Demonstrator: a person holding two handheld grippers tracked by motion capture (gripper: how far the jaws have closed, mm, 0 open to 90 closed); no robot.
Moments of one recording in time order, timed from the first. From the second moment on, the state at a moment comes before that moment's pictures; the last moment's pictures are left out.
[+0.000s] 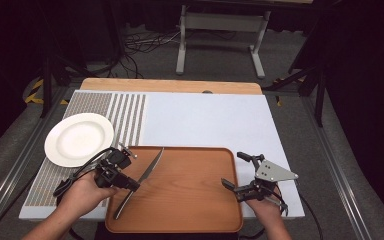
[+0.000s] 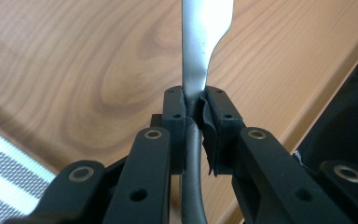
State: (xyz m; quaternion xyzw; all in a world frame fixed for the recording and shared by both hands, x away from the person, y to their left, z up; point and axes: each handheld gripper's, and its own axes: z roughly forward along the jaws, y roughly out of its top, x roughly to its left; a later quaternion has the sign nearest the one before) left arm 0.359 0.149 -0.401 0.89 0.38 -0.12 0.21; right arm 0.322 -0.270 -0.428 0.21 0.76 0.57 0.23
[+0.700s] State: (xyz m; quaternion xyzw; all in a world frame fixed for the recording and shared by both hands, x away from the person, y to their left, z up) left arm 0.359 0.146 -0.416 0.89 0.40 -0.12 0.19; right arm 0.322 -0.269 -0.428 0.21 0.76 0.57 0.23
